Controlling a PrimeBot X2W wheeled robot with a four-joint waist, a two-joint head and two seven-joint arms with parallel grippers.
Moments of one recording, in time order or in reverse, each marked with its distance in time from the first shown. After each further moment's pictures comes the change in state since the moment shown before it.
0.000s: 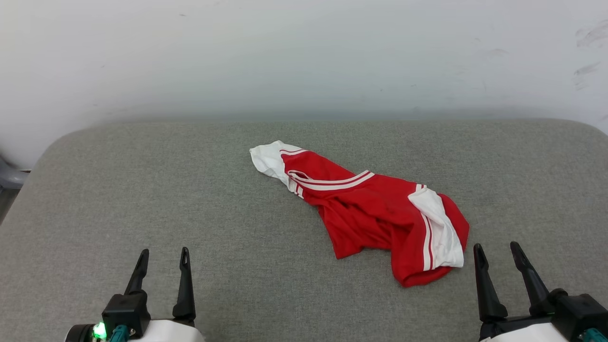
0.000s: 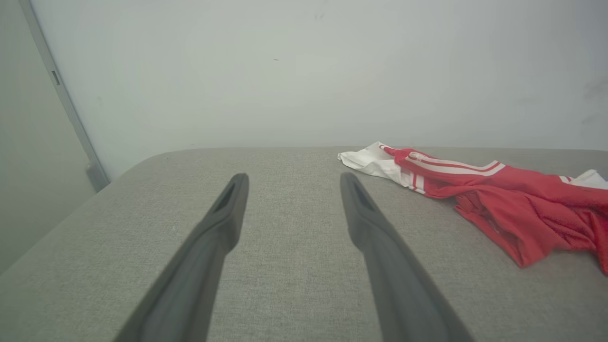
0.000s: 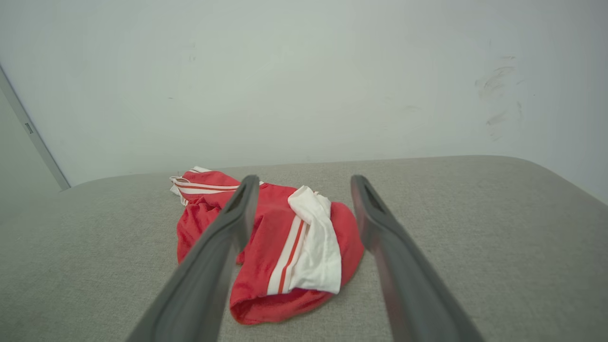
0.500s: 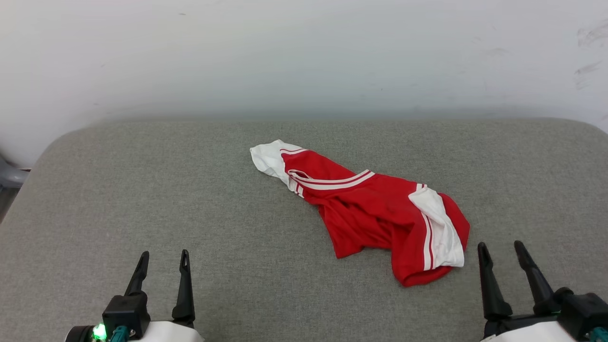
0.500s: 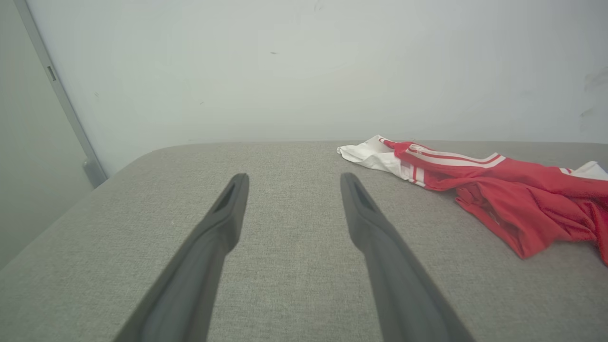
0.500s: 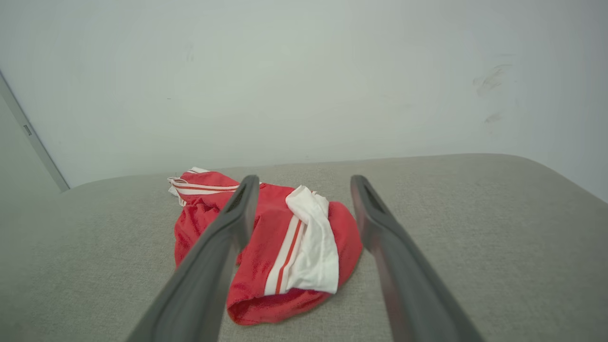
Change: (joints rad) left arm 0.002 -0.035 0.045 0.016 0.044 -0.043 0.000; right arm -0.002 0.000 -0.009 0.005 0.003 0.000 0.000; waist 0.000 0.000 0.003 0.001
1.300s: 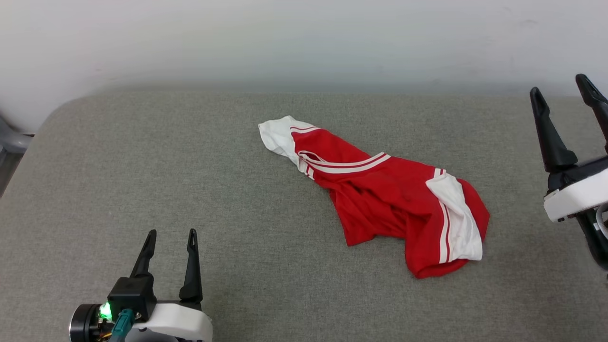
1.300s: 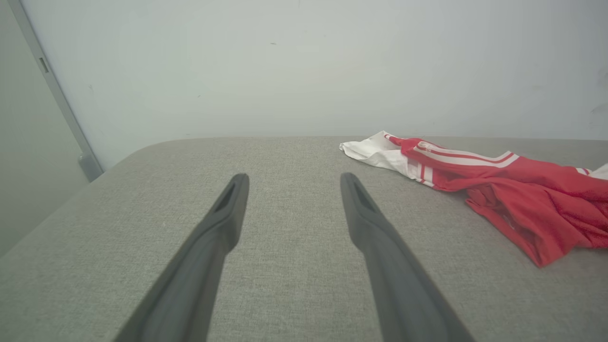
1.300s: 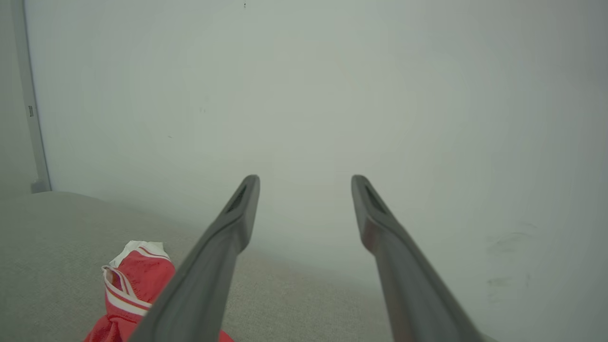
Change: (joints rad) left arm -0.055 -0.029 0.006 -0.010 0.027 -0.021 0.000; right arm -0.520 -0.370 0.126 0.080 0.141 0.000 0.119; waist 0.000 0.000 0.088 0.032
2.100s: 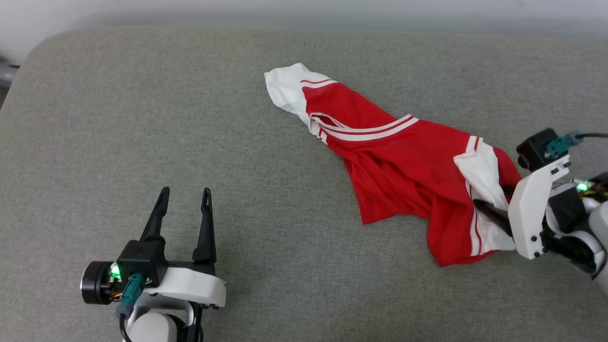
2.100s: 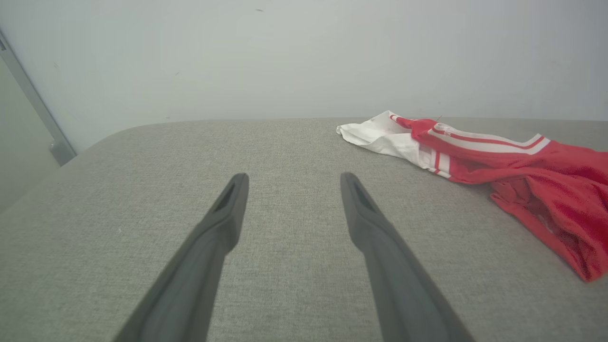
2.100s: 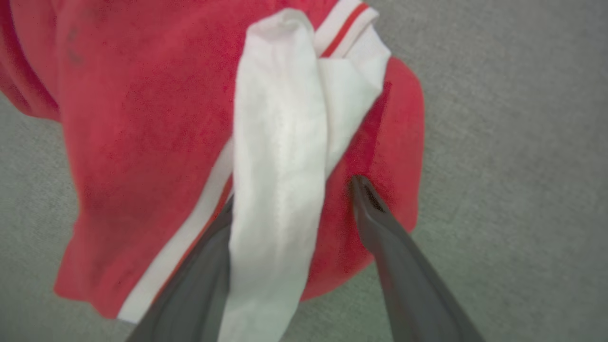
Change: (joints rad) left arm -0.127 -0.009 -0.041 -0.003 -0.001 -0.003 0.000; right arm -0.221 -0.218 0.557 0.258 0.449 0.000 0.678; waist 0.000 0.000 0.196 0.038
